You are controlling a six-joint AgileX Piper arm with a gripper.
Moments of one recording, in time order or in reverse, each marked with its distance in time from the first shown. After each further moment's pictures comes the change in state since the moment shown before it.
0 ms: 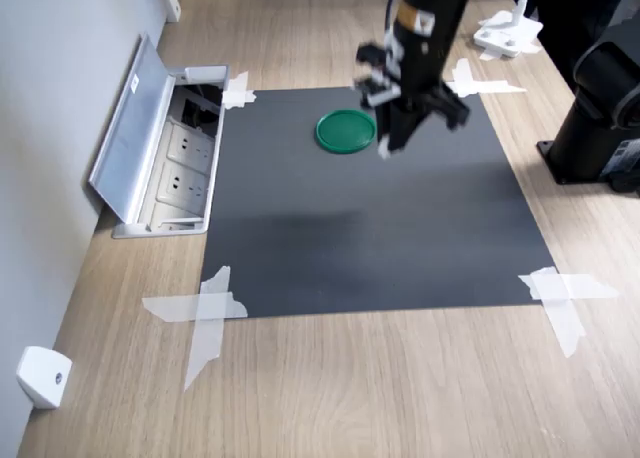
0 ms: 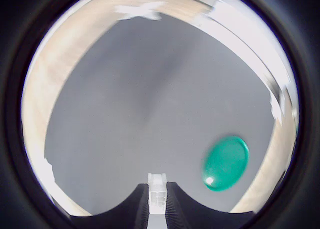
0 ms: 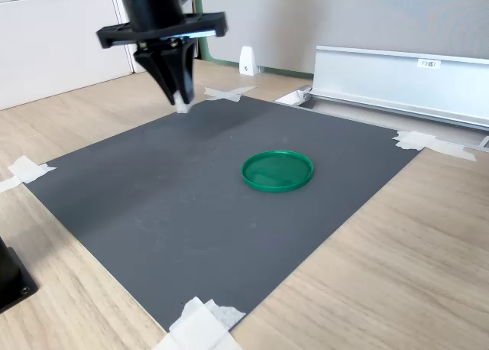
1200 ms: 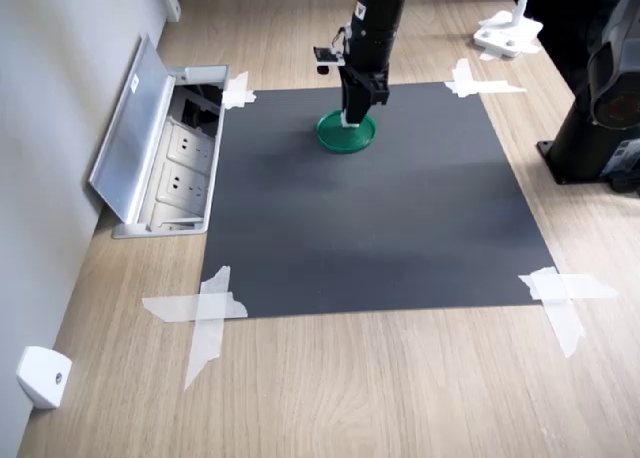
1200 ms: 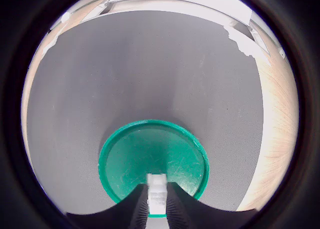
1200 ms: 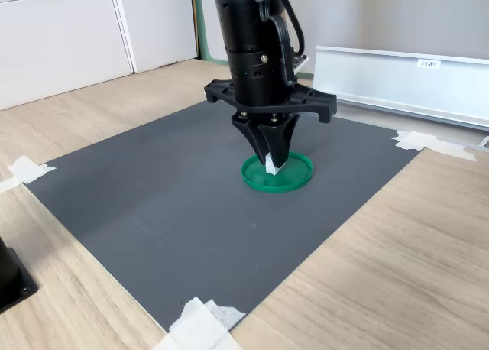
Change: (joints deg) arm -20.5 15.5 0.0 8.5 -15.4 -9.7
